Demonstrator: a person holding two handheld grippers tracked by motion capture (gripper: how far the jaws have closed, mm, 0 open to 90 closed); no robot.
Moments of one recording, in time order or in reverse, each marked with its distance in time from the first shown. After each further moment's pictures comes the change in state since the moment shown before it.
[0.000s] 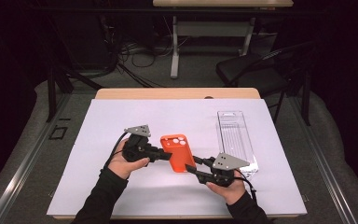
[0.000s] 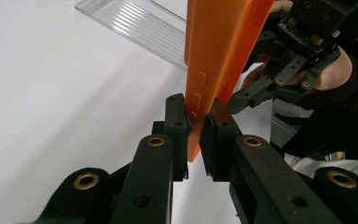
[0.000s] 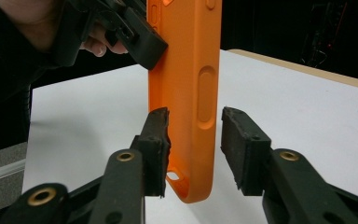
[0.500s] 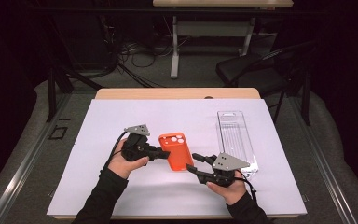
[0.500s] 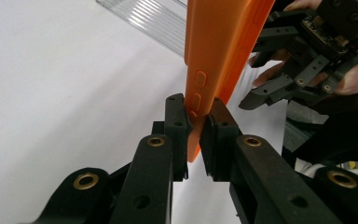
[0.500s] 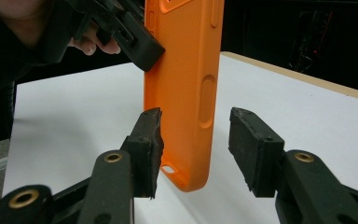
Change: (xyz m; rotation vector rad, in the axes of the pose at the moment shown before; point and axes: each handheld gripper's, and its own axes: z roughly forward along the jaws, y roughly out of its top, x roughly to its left) left arm 0.002 -0.001 -0.002 0.006 0.063 -0.045; right arm 0.000 0.001 -0.001 -0.002 -0.042 -0.042
